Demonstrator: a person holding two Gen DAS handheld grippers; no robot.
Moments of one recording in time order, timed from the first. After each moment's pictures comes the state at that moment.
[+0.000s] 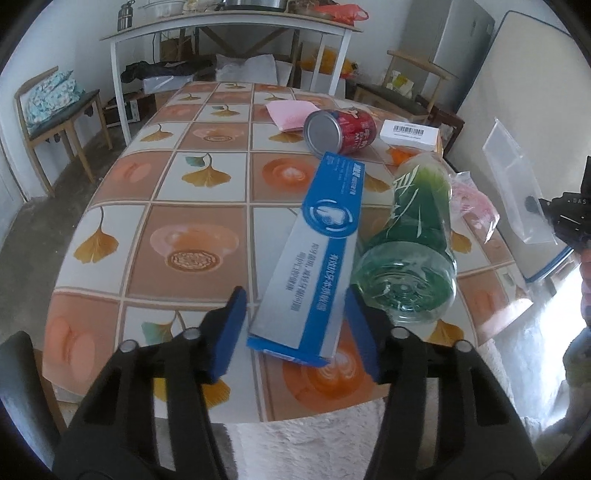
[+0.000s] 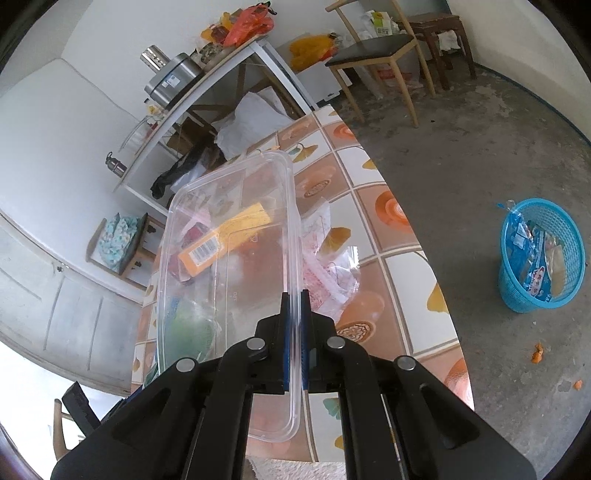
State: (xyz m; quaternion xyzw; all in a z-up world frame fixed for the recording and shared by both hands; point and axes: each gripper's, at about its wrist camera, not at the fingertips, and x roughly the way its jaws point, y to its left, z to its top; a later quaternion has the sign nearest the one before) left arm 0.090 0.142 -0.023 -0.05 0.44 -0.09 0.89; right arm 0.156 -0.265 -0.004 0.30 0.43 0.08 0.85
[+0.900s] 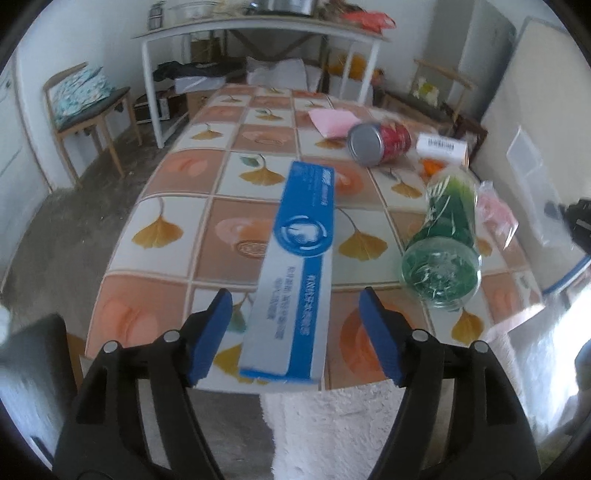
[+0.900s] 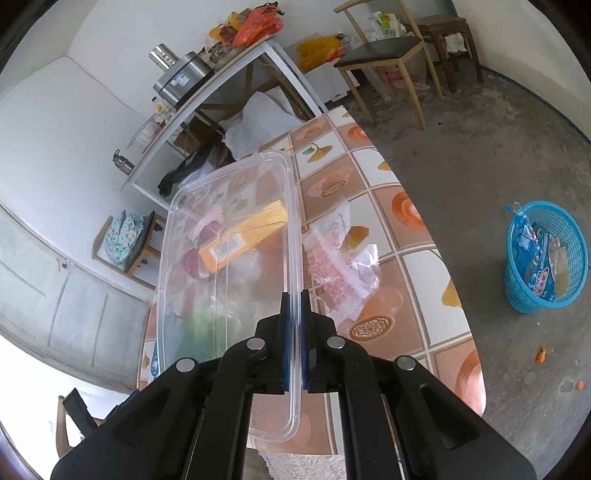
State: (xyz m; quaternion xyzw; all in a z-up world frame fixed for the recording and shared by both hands) left arm 0.073 0.169 -0.010 -0.04 0.44 -0.03 0.90; right arm 0.153 -0.257 0.005 0.30 0.43 0.09 0.85
